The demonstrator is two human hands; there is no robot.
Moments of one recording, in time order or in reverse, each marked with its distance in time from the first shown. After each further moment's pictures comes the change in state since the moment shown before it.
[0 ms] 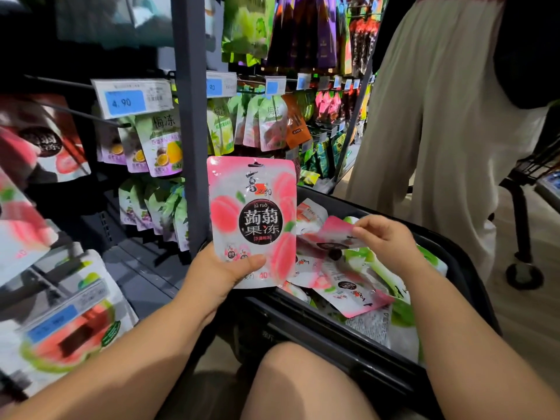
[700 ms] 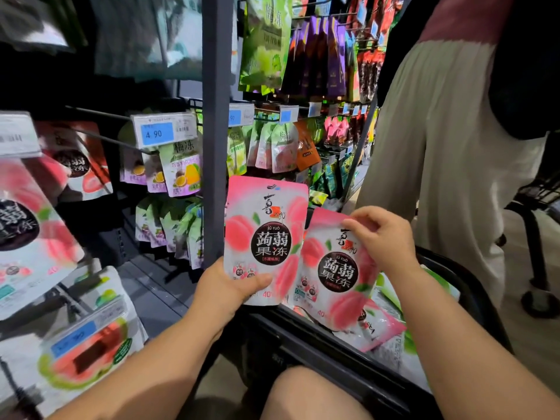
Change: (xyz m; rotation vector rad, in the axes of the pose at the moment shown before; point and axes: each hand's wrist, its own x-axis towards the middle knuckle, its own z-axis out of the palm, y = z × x) left_hand 0.008 0.004 -0.013 0.225 0.114 0.001; right_hand 0.022 -0.062 0.013 -0.049 0.252 -0.205
